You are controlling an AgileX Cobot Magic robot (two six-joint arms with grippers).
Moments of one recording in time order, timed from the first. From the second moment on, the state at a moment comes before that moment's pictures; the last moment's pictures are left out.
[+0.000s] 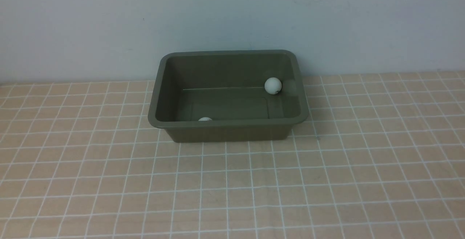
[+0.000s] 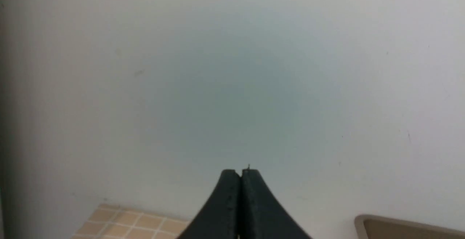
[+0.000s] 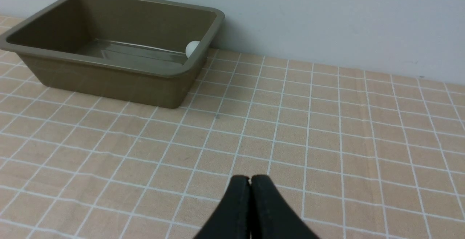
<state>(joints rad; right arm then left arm) -0.05 0.04 -0.44 0.34 0.92 -0.32 -0.03 0.08 -0.20 1.44 0.23 -1.54</state>
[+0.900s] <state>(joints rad) -0.05 0.04 -0.44 0.34 0.92 -0.32 0.02 -0.01 -0.11 1.53 0.10 -1.90</state>
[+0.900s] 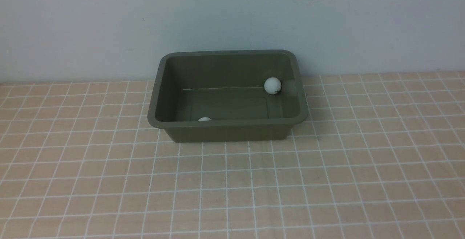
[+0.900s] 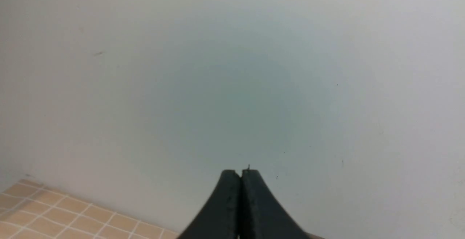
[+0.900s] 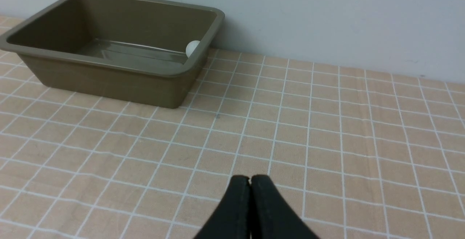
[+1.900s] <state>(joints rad) -0.05 0.04 -0.44 0.34 0.92 -0.32 0.02 -0.01 0.03 0.16 0.27 -0.09</state>
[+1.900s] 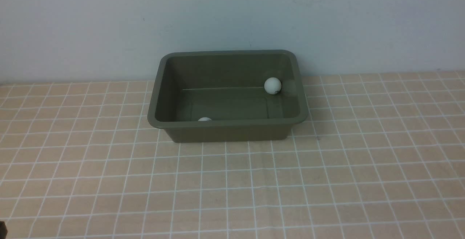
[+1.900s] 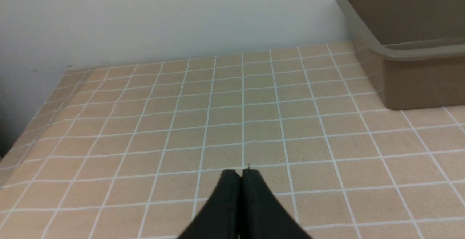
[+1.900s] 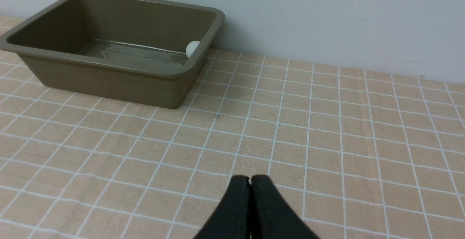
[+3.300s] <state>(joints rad) -0.05 -0.01 -0.07 0.23 0.41 -0.39 0.02 -0.01 0.03 0.15 0.28 -0.09</state>
